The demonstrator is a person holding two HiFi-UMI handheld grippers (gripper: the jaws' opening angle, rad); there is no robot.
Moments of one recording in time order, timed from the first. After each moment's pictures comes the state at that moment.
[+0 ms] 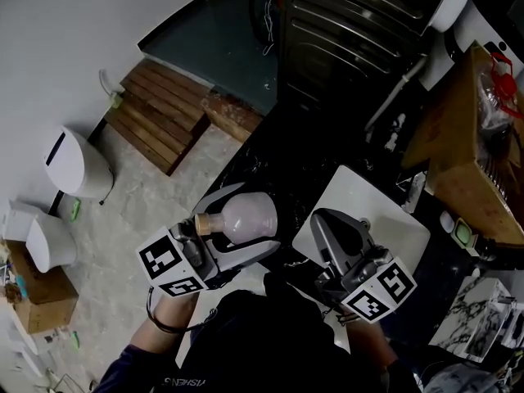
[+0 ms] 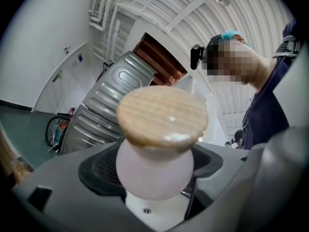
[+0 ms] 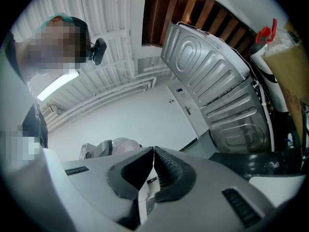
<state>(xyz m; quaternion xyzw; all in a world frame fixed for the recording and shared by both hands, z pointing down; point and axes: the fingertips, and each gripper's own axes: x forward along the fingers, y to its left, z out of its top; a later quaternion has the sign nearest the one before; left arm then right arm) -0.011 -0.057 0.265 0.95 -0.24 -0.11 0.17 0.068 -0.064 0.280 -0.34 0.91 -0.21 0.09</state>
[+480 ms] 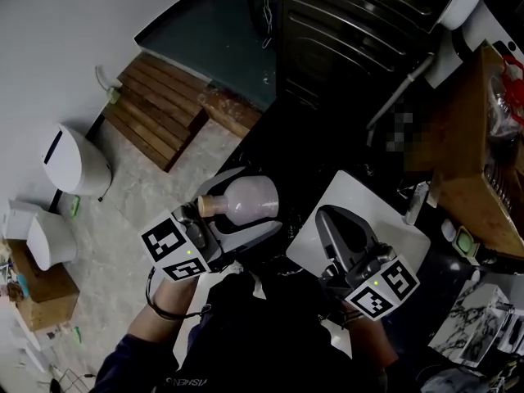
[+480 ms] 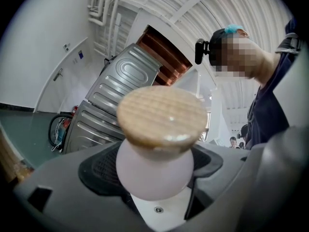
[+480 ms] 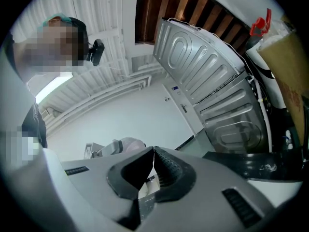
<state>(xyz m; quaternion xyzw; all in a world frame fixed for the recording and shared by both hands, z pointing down) 0.006 -0.123 0.294 0.95 -0.25 -0.07 0.17 0.094 -0.109 0.304 -0.34 0.91 -0.23 0.09</state>
